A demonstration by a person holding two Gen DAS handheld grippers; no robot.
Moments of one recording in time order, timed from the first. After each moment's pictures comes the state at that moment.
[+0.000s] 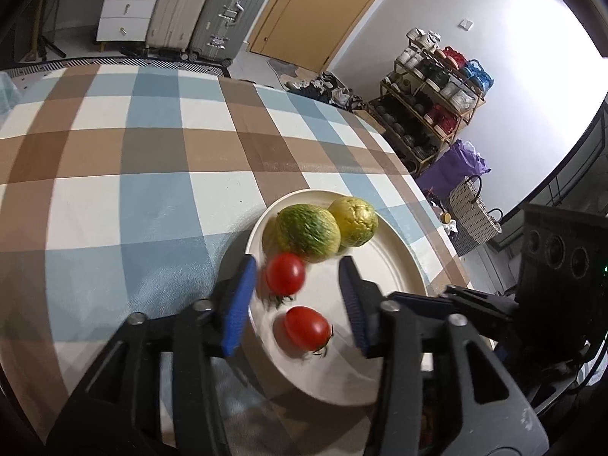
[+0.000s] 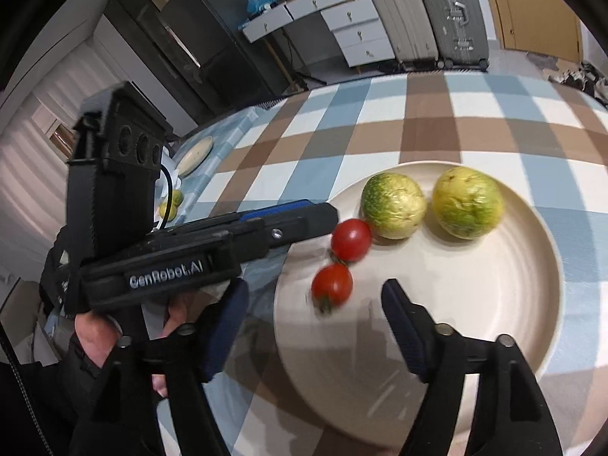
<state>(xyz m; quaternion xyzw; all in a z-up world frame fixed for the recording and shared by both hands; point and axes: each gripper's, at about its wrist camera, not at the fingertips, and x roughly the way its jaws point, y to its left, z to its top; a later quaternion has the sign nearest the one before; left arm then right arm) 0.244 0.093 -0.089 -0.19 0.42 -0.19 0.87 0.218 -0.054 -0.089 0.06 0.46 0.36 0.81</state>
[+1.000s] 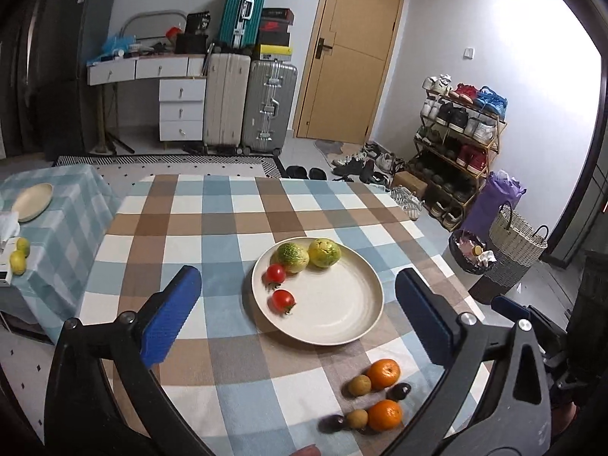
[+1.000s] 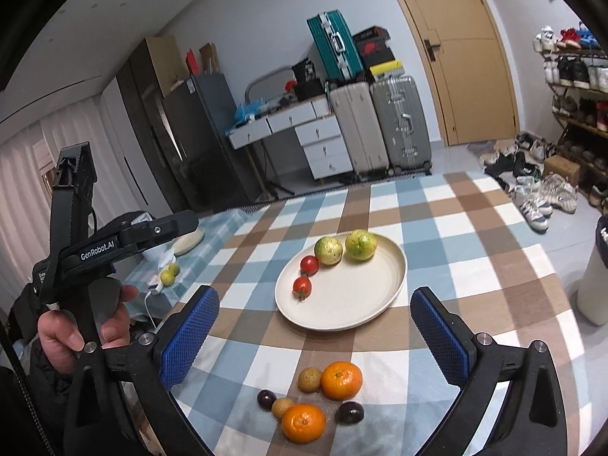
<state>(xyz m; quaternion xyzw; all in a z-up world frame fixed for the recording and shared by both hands) 0.042 0.043 0.069 -0.09 0.28 -0.05 0.95 0.045 -0.180 -0.008 0.10 0.26 0.27 0.92</state>
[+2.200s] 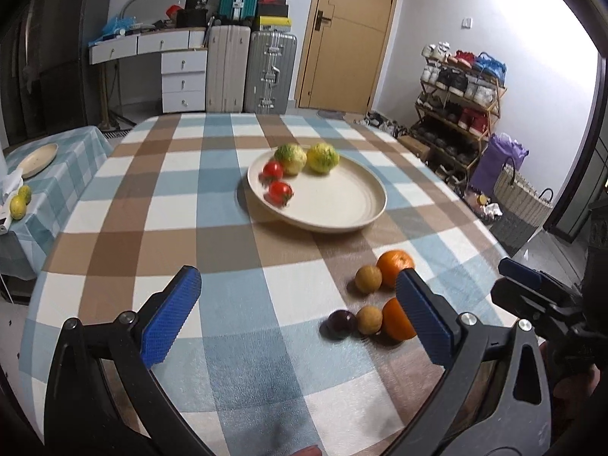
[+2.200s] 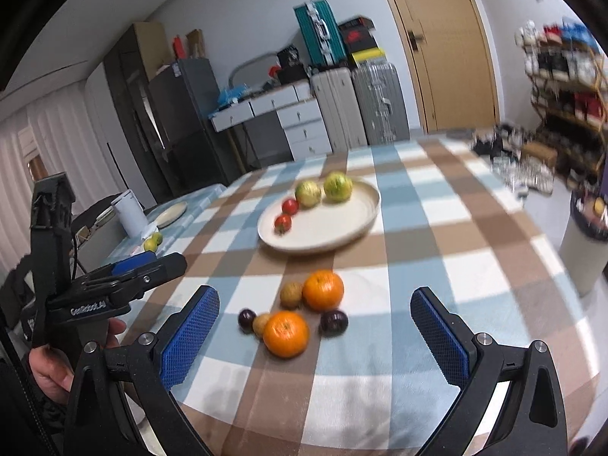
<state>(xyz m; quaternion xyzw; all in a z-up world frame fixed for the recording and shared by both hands) -0.030 0.015 -0.047 -0.07 0.34 -0.06 0.94 -0.012 -0.190 -0.077 0.09 0.31 0.24 0.92</state>
